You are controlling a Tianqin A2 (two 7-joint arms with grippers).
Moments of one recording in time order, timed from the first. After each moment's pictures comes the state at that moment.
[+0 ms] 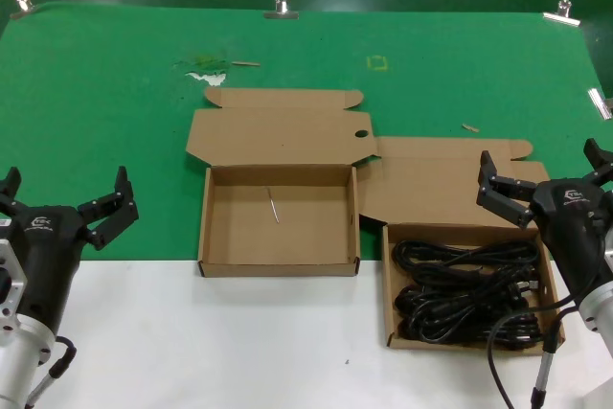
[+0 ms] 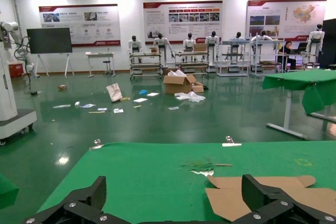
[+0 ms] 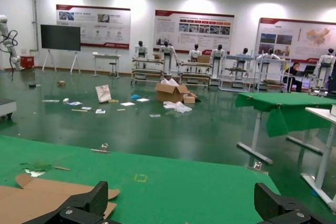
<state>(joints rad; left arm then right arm) 0.00 -0.30 1.60 -1.60 -1.80 0.00 0.00 0.00 0.30 -1.60 1.60 1.80 0.00 0.00</state>
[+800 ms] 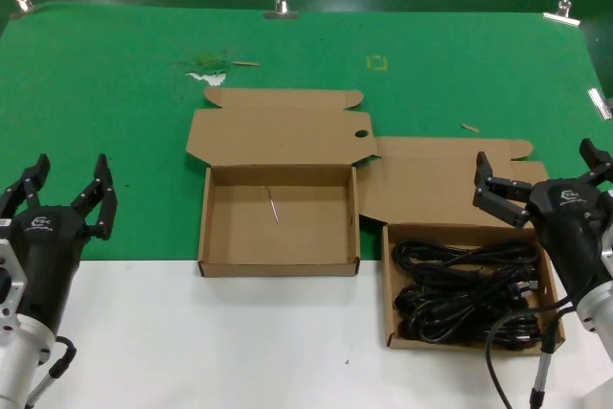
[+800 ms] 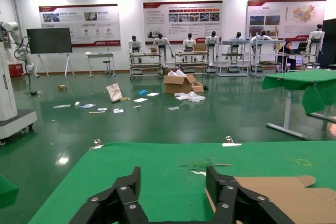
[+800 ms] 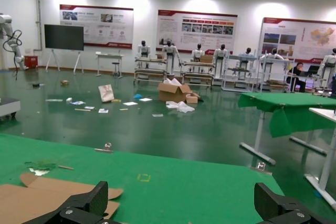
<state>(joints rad) 0.00 -0.30 1.60 -1.60 -1.80 0.00 0.00 0.00 0.31 -1.61 1.60 1.80 0.00 0.00</state>
